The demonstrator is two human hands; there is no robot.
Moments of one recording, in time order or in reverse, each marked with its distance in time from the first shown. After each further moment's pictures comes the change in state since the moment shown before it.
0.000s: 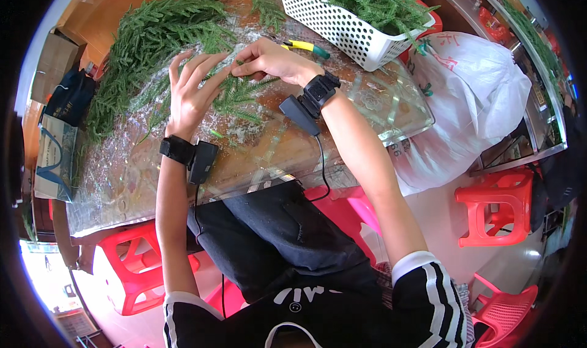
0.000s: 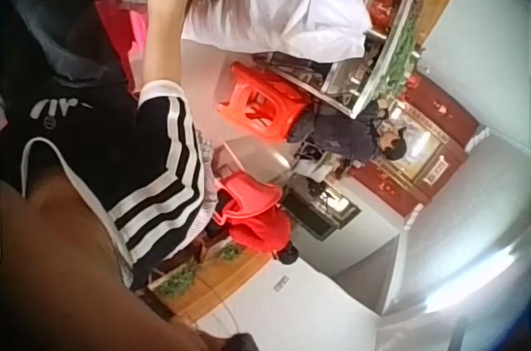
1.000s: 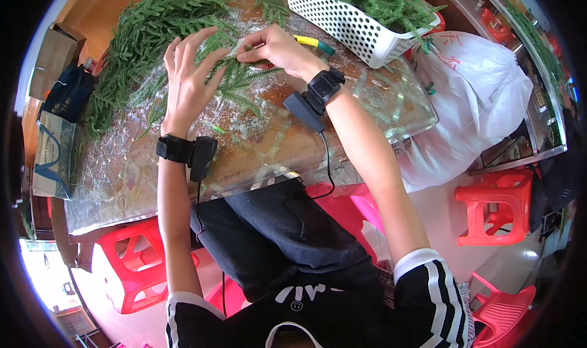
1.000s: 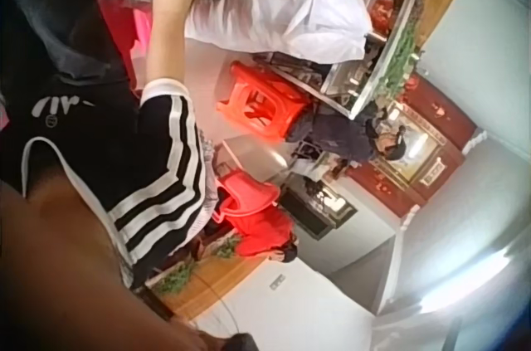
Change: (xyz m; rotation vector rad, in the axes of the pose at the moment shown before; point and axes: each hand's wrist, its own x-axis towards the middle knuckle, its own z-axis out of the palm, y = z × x) left_hand 0.008 -0.003 -0.005 -0.020 -0.028 -0.171; right_hand 0.007 0.004 -0.001 0.031 0.098 -0.090
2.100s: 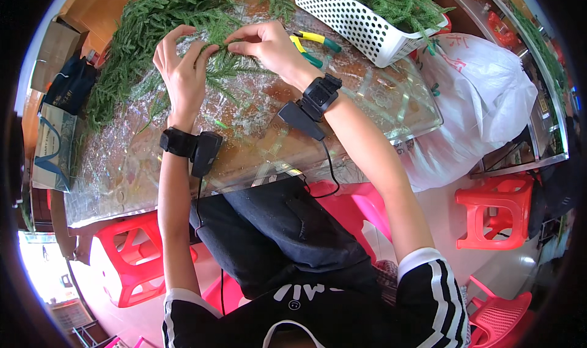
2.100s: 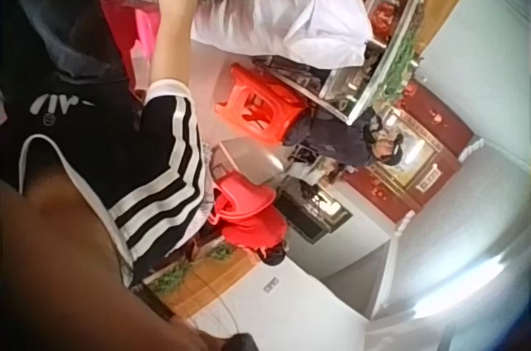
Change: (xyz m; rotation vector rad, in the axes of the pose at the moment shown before) left_hand -0.004 -0.005 0.010 0.072 0.267 -0.168; right_hand 0.000 -0.004 0.028 -0.086 0.230 -0.209
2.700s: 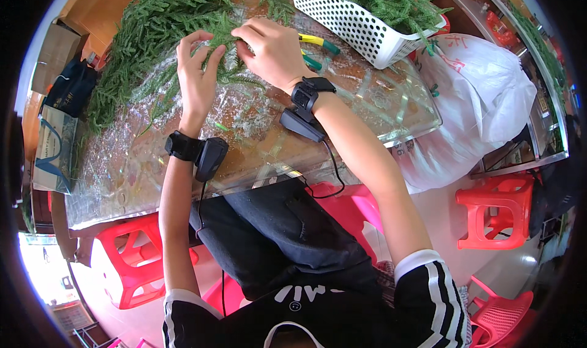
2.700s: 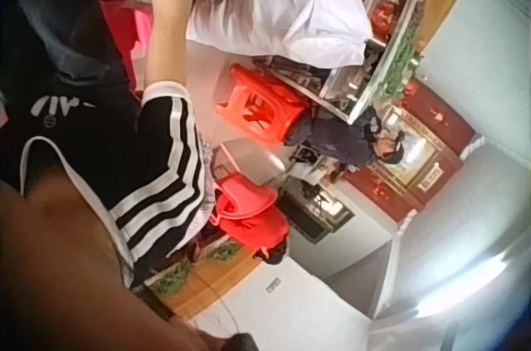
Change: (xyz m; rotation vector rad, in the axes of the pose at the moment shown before) left_hand -0.006 0.009 0.016 -0.388 -0.111 -0.281; right_hand 0.002 0.003 0.002 -0.886 0.339 -0.781
